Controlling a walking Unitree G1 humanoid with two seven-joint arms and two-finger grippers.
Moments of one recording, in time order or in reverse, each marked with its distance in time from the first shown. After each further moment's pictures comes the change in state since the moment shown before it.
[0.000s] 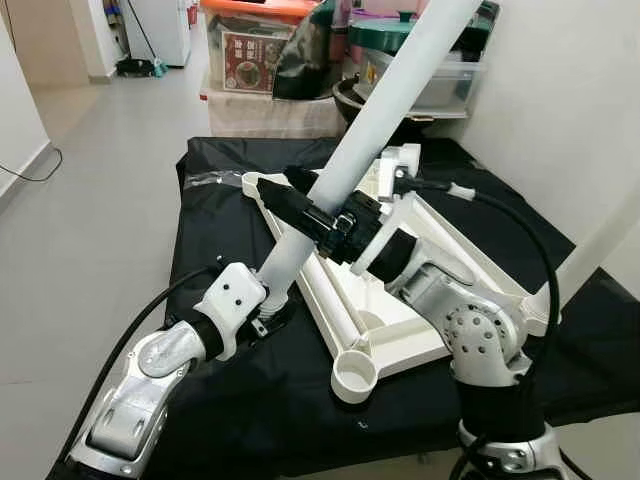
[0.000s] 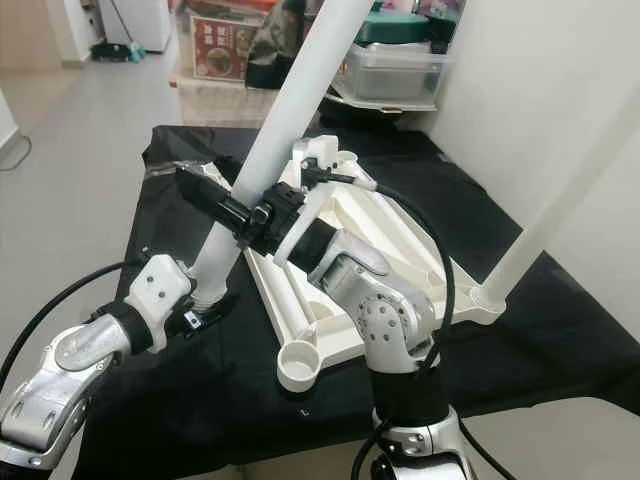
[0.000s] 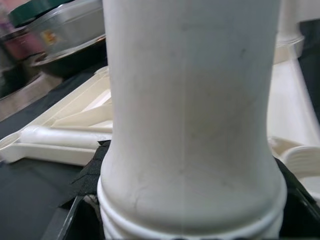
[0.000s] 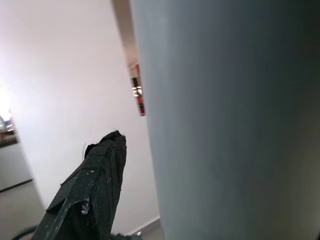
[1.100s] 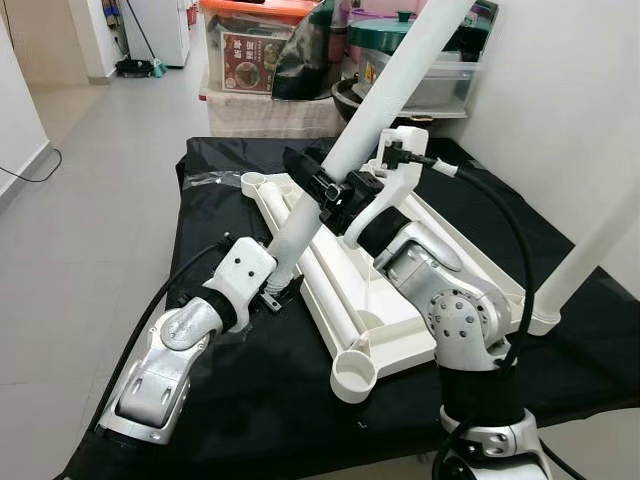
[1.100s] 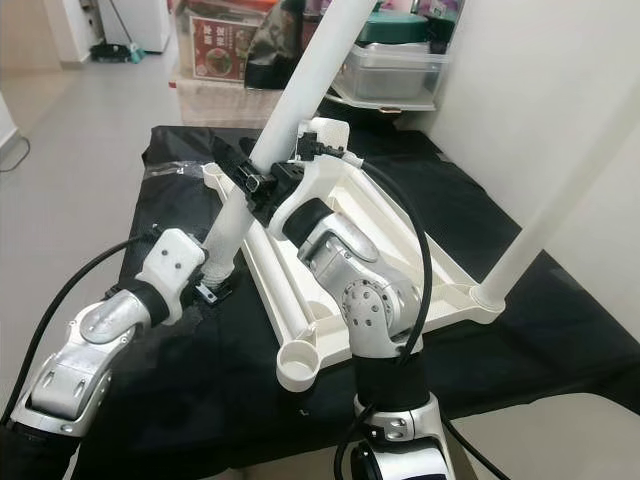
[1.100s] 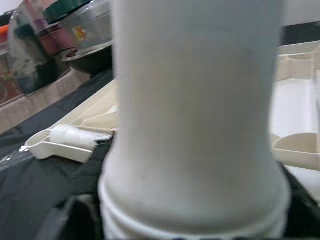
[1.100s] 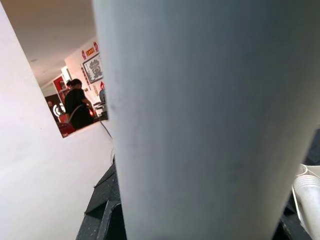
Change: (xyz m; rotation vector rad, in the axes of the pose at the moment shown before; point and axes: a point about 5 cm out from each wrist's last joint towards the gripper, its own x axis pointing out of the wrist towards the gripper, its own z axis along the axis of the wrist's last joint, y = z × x) left arm 0.027 0.021 0.002 0.005 0.016 0.228; right arm 0.016 -0.020 0.008 -0.026 -0.050 -0.380
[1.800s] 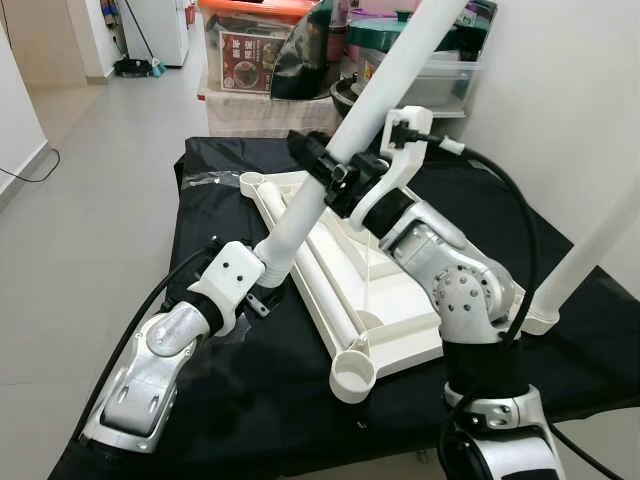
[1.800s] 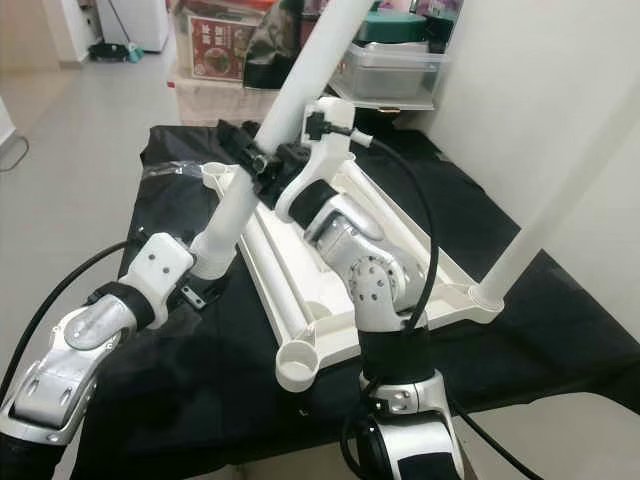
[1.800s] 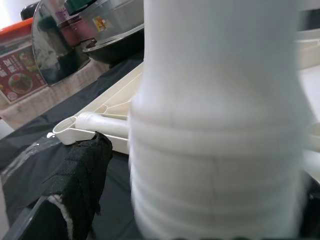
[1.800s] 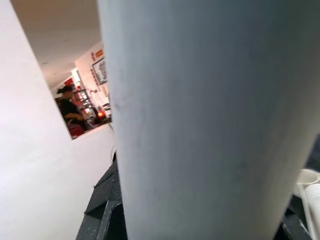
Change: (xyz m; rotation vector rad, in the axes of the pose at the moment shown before) left arm -0.007 0.011 -0.002 0.034 0.043 0.070; right arm 0.006 -0.008 0.011 0.011 -0.008 0.024
